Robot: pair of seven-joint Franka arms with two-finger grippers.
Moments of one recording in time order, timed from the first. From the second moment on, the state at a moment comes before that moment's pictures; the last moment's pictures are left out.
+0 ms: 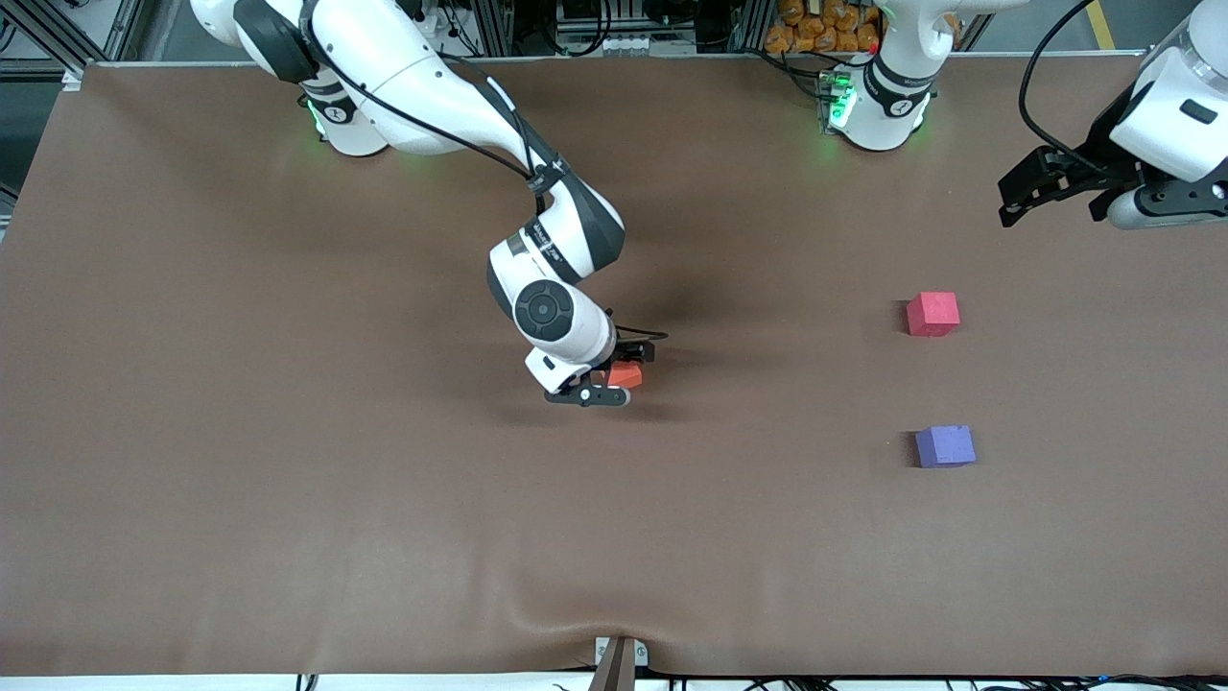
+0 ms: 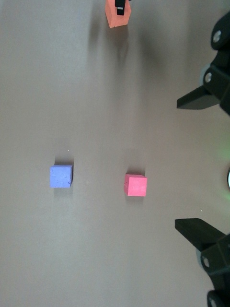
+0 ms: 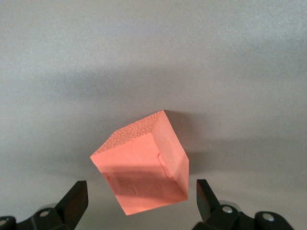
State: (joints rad) left arm -0.03 -0.07 -0.14 -1.57 0.01 1.51 -0.22; right arm 0.71 0.83 -0.01 -1.35 0.33 2.18 0.60
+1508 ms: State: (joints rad) left arm -0.49 0.56 -0.29 -1.43 0.10 1.96 -1.02; right arm 0.25 0.29 -0.12 -1.57 0.08 1.73 0.20
